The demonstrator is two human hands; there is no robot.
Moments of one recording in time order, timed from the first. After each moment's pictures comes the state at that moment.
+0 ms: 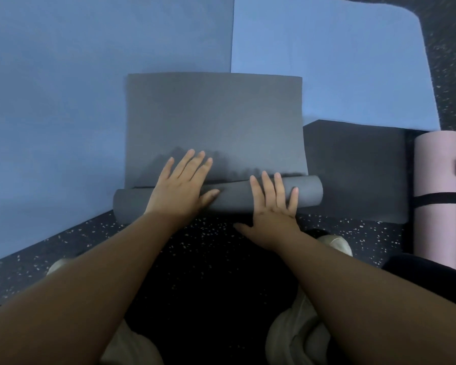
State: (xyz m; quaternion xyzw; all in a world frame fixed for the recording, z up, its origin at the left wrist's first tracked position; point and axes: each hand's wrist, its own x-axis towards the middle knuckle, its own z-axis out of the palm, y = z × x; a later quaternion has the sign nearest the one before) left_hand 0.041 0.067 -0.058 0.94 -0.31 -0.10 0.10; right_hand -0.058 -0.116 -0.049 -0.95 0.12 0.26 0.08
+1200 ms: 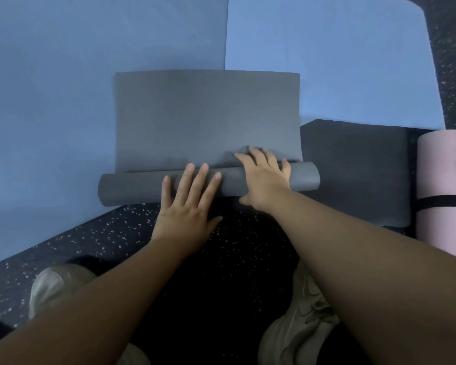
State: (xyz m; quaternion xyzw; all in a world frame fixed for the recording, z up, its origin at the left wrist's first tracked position) left_hand 0.001 0.051 -0.064 0.95 -0.31 -0.06 0.04; right_hand 0.019 -0.142 -0.035 -0.95 0.10 0.27 0.10
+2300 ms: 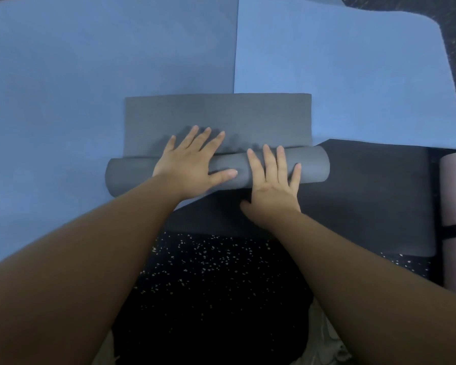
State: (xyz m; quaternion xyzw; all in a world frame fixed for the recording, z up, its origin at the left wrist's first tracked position) left_hand 0.140 0.021 -0.037 0.93 -0.30 -0.21 0.05; right_hand 0.035 -0.137 -0.049 -0.97 0.11 0.18 0.07
